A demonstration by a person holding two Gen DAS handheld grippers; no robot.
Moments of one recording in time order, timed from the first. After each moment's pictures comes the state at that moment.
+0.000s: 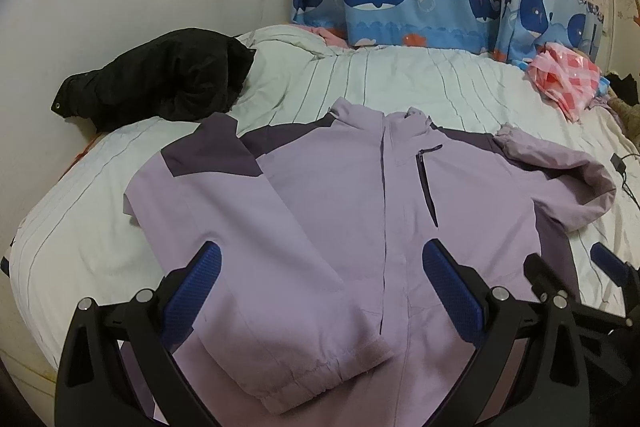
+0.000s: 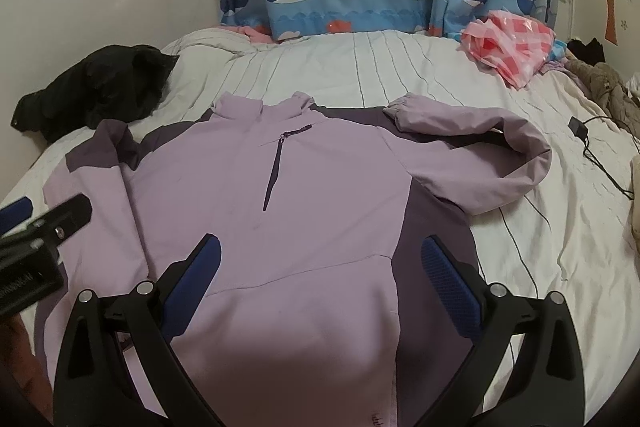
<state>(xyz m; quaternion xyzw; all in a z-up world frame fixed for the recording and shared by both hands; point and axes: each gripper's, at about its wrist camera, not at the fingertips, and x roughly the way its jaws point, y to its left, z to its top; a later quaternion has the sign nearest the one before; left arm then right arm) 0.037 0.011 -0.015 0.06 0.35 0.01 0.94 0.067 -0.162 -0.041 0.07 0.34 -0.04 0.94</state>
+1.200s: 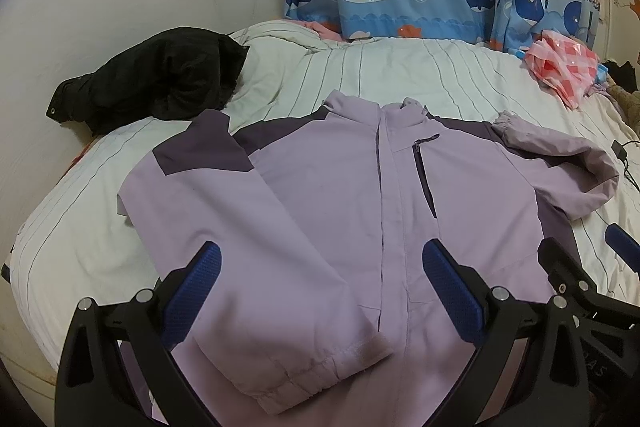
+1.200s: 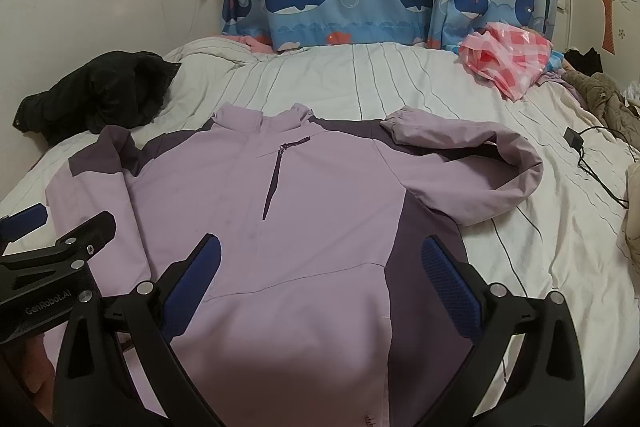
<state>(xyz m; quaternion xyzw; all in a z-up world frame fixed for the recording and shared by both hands) 0.040 0.007 -0.020 0.07 0.36 0.01 0.93 0.062 -0.159 -0.032 0.06 0.32 -0.05 0.94</state>
